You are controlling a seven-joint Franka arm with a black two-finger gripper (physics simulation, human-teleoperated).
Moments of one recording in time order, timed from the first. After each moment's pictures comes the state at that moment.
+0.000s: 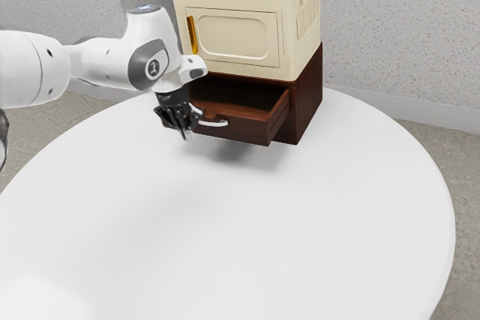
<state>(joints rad) -0.11 0.31 0.15 -1.71 -0.08 2.12 -0.02</state>
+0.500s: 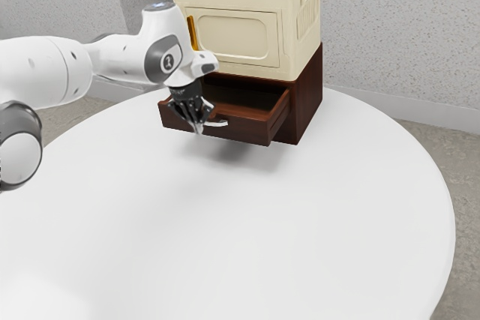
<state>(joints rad) -0.03 0.52 0.08 -1.44 -0.08 2.06 0.00</state>
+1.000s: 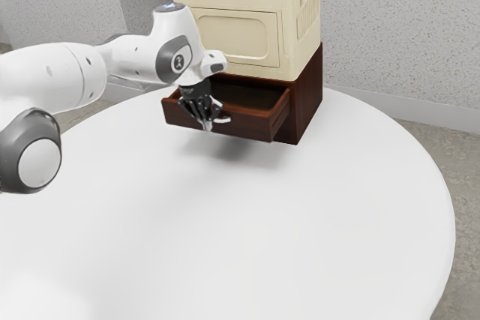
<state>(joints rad) -0.02 0.62 0.06 -1.30 -0.08 2.04 0.02</state>
